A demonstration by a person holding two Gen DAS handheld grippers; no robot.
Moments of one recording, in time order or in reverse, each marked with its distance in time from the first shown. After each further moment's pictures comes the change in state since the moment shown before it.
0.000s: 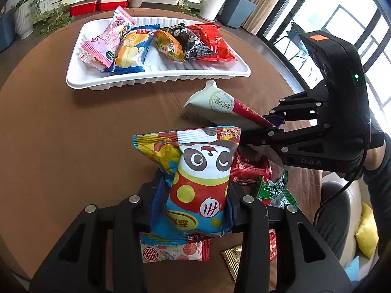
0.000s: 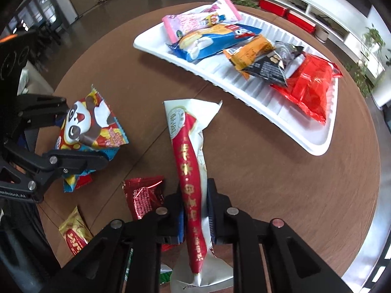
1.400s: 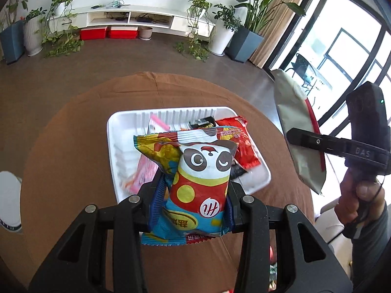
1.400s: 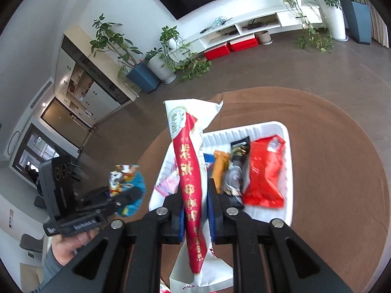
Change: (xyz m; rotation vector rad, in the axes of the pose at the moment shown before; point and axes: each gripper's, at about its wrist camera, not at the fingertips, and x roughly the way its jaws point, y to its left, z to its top) left arm -0.057 0.058 0.150 -0.029 -0.164 0.025; right arm -0.110 -0.103 0.050 0.584 -0.462 0.235
